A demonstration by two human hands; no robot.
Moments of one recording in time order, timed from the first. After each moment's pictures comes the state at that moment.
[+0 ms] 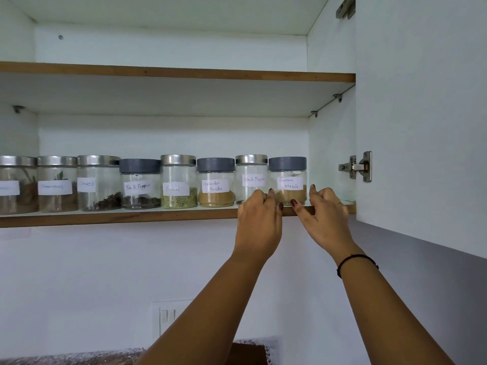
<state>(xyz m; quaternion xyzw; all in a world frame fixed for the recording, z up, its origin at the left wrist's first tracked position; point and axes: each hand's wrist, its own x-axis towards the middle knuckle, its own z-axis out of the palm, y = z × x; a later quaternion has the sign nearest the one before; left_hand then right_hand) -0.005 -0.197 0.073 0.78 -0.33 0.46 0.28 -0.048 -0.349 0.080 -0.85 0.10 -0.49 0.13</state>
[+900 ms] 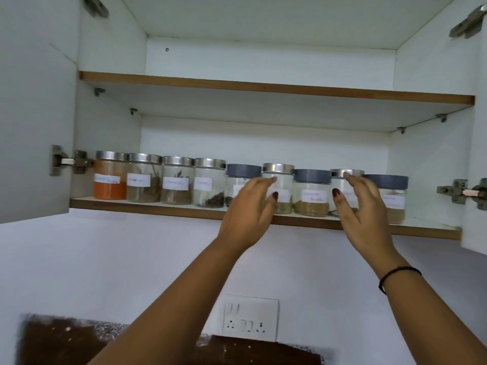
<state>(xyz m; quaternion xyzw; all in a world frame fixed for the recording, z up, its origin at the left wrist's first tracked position) 0.021 0.041 0.109 0.72 -0.39 0.42 0.39 -0.047 -0.180 0.115 -0.76 -0.07 -0.59 0.25</state>
